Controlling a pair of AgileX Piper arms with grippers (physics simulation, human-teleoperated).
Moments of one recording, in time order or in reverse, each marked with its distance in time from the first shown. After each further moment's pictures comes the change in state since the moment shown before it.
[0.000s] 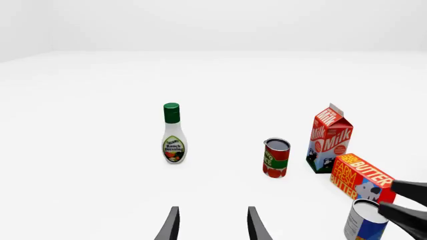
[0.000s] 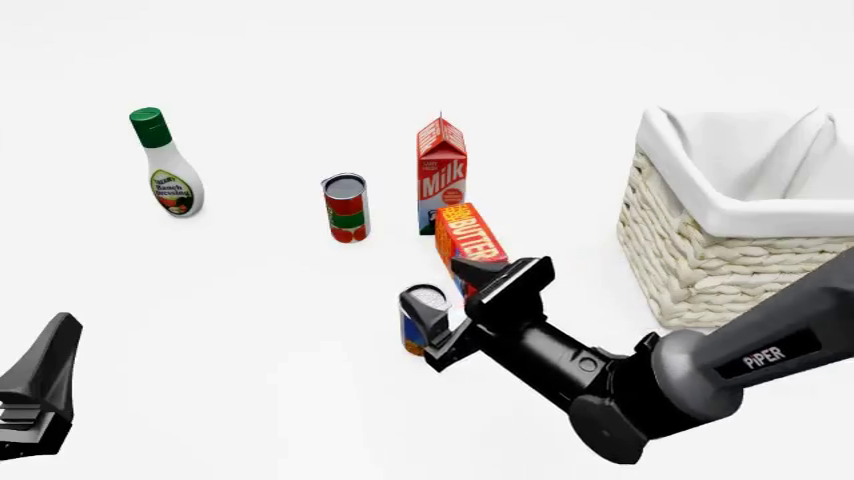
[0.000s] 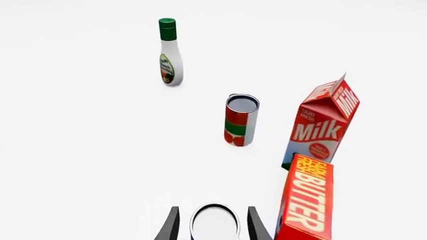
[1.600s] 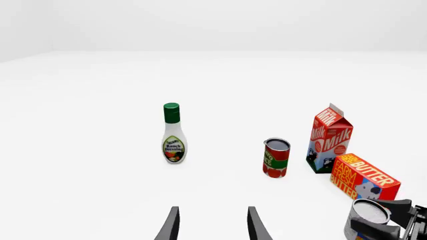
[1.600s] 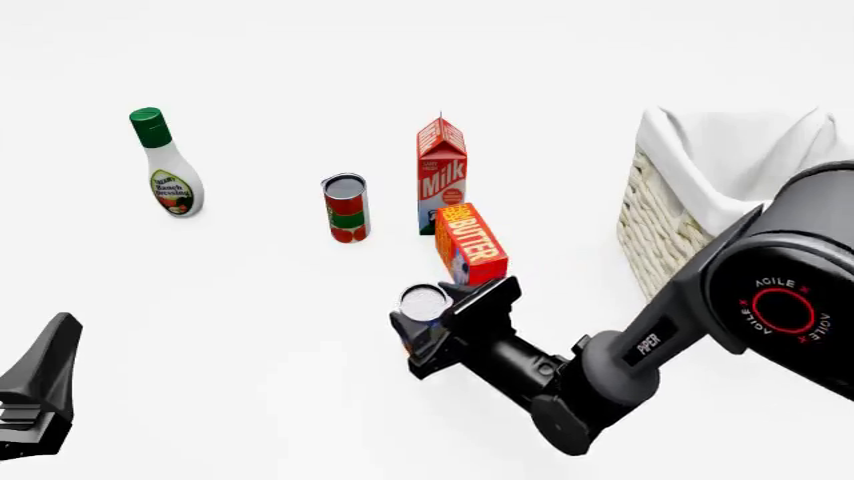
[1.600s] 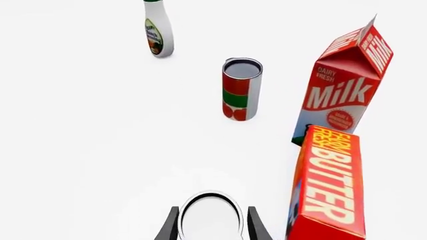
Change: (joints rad) left arm 0.000 0.000 0.000 0.000 0.000; right arm -0.012 0.246 -0.128 -0.027 0.052
